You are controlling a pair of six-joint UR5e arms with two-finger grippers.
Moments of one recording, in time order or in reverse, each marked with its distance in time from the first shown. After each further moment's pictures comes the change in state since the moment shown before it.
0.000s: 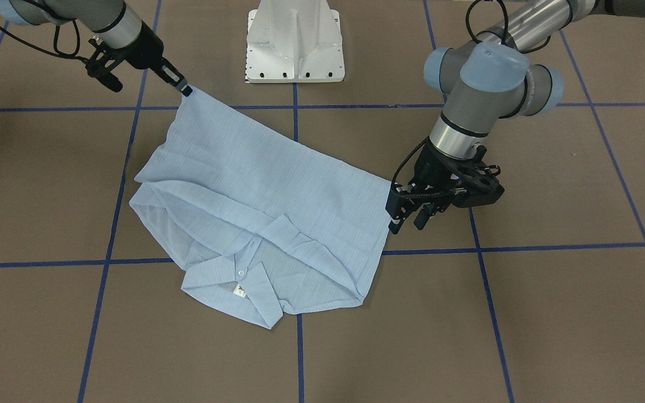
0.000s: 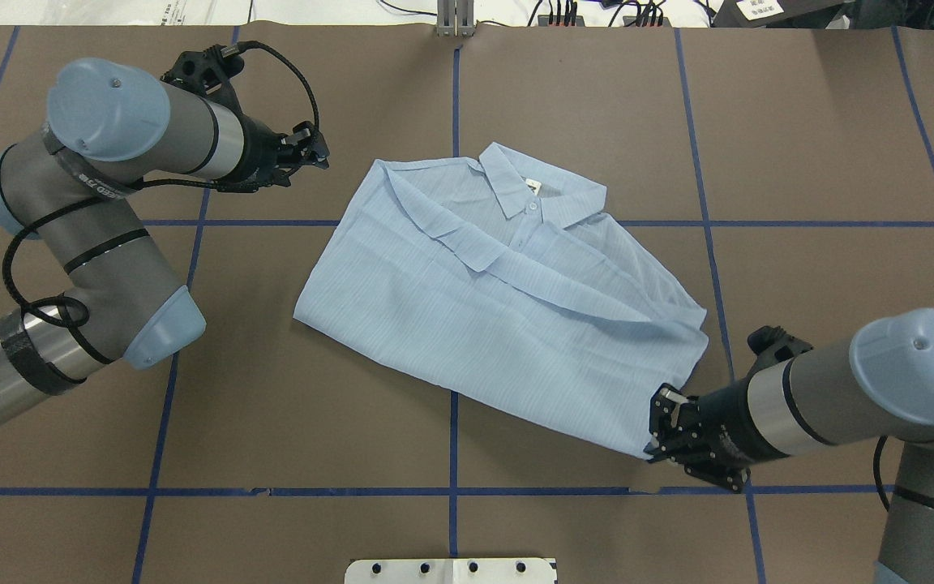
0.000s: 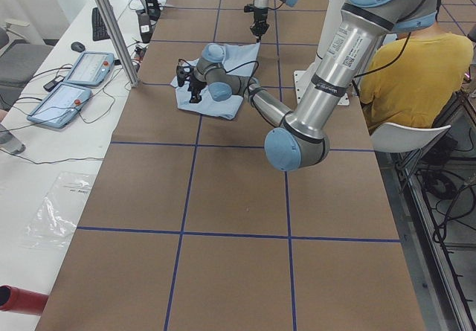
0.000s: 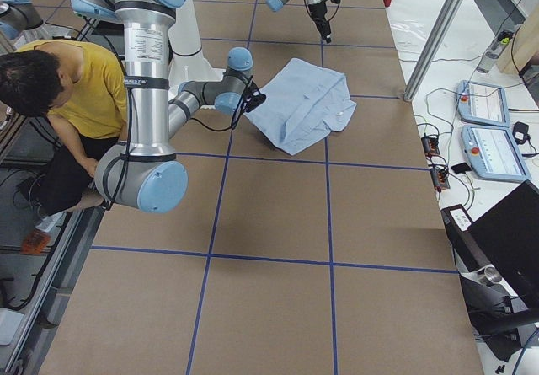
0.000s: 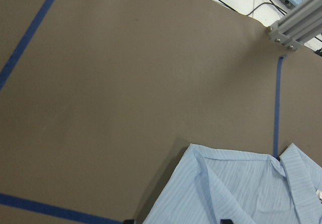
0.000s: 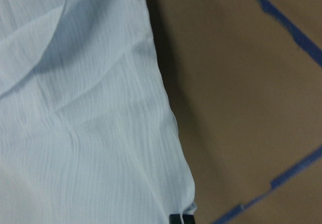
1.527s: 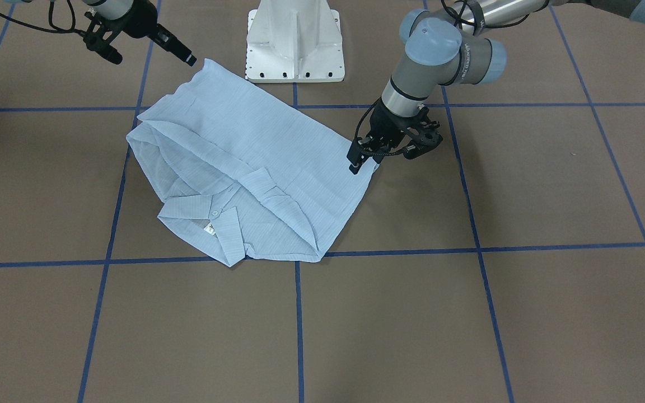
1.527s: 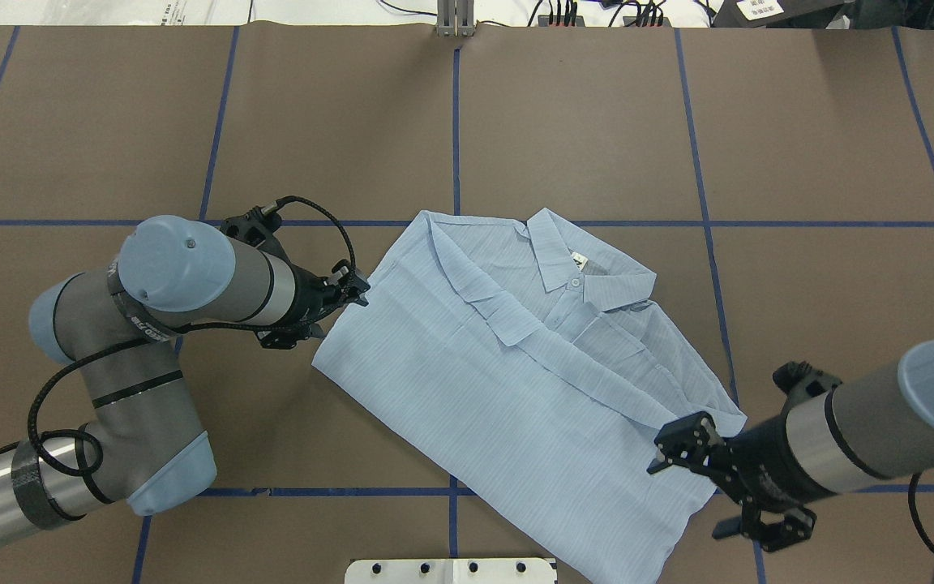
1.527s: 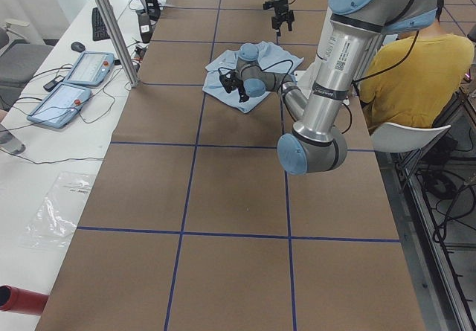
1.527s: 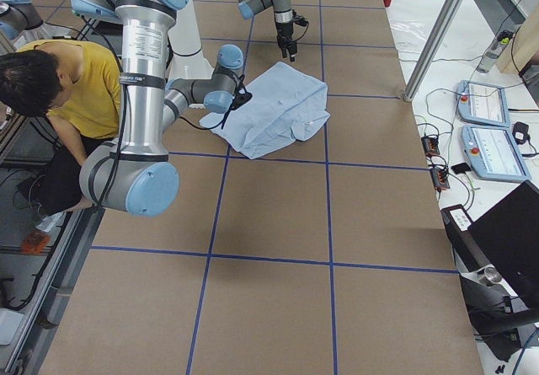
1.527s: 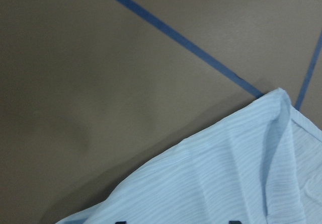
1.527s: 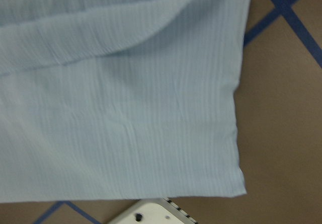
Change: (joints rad) left arm 0.245 0.105 -0.096 0.058 -0.005 -0.402; right arm 0.065 -0.044 0.026 0.006 0.068 -0.007
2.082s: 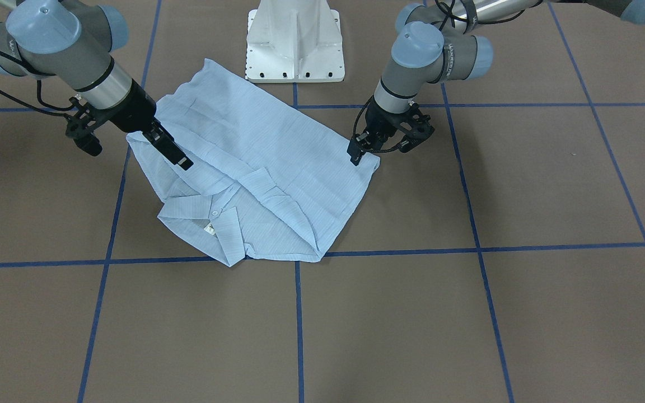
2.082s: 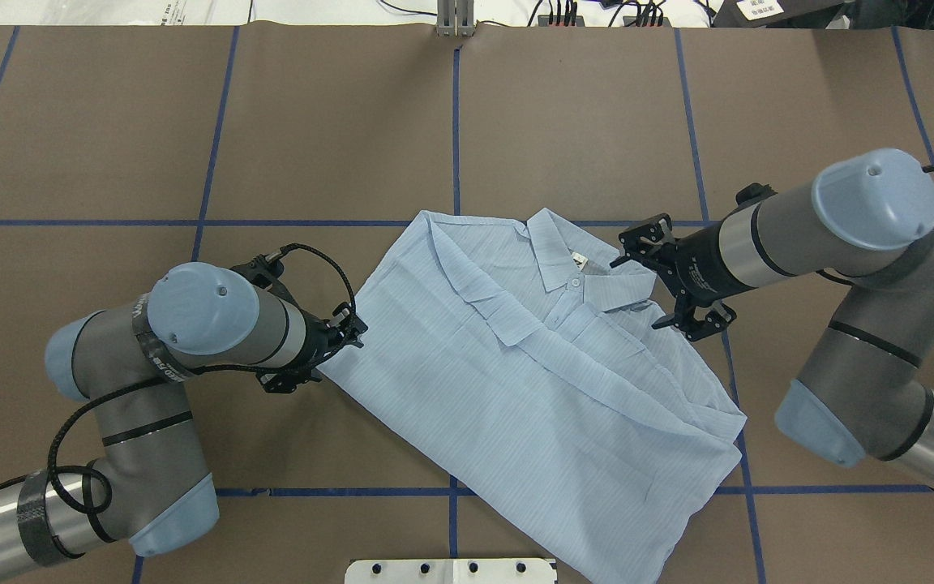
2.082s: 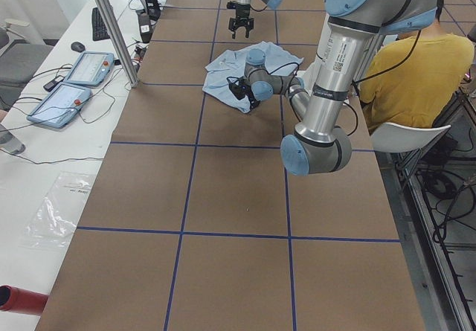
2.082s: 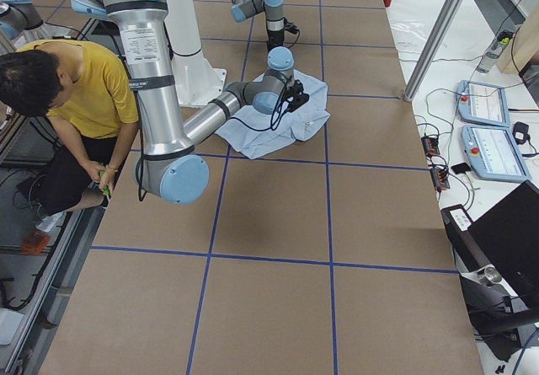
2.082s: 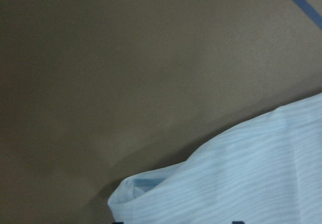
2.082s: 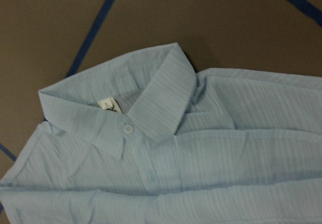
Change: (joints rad) left arm 0.064 0.009 -0.003 0.072 0.021 -0.077; right arm 0.246 0.312 -0.327 -0.002 -0.049 -0.053
